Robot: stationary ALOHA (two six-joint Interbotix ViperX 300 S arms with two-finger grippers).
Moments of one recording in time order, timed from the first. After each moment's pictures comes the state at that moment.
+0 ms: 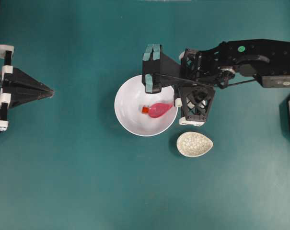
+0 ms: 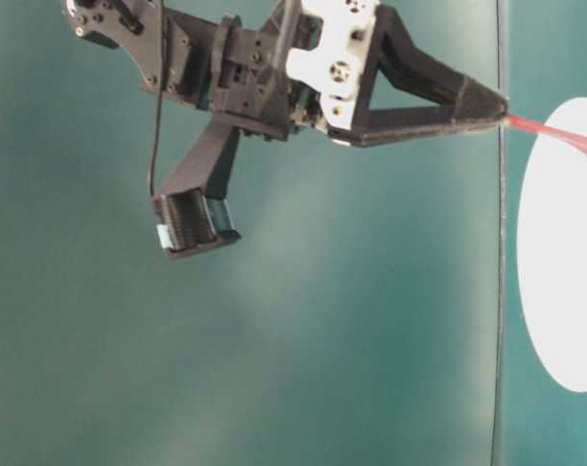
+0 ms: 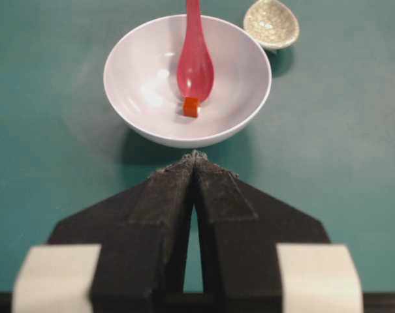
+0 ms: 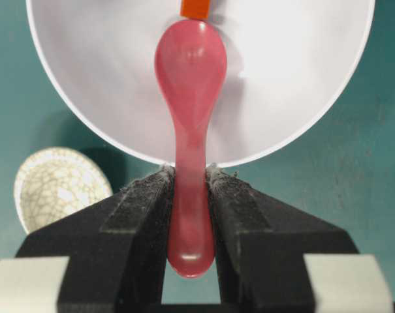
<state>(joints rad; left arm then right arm) 0.03 -0.96 1.14 0.01 0.07 0.00 -0.12 0.01 0.36 0.15 0.81 -0.12</state>
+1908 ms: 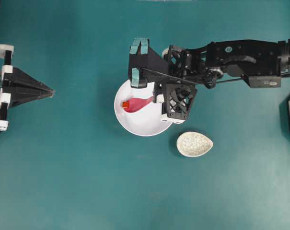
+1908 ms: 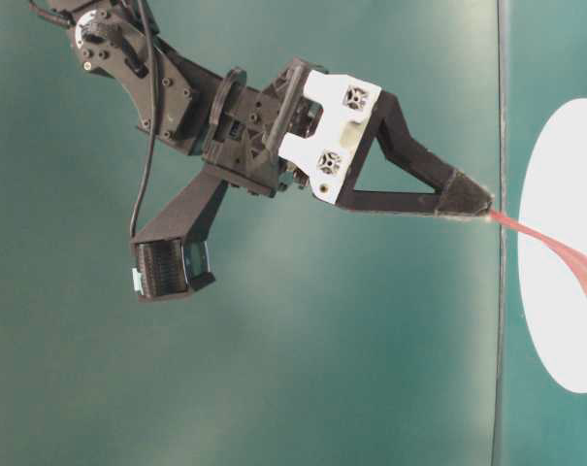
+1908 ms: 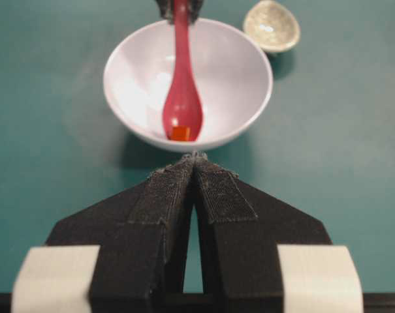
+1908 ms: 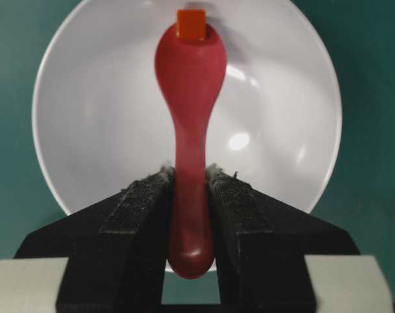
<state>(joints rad) 0.03 -0.97 1.14 0.01 0.06 0.00 -0.11 0.06 0.31 0.15 0.64 -0.10</state>
